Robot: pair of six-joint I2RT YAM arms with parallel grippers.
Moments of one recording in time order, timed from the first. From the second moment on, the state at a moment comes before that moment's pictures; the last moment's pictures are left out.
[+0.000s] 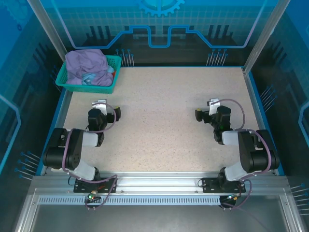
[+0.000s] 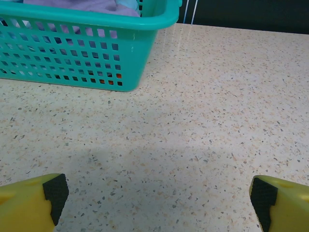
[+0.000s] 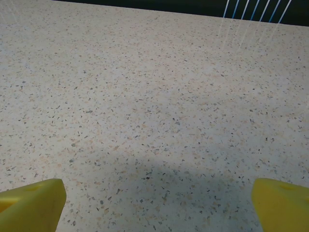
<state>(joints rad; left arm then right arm) 0.00 1.54 0.37 0.81 0.00 -0.11 0.05 1.51 0.42 0.65 -0.07 -0.07</state>
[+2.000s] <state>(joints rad) 0.17 1.66 1.60 -0.38 0.08 -0.77 0.57 1.18 0.76 -0.10 -0.07 0.40</state>
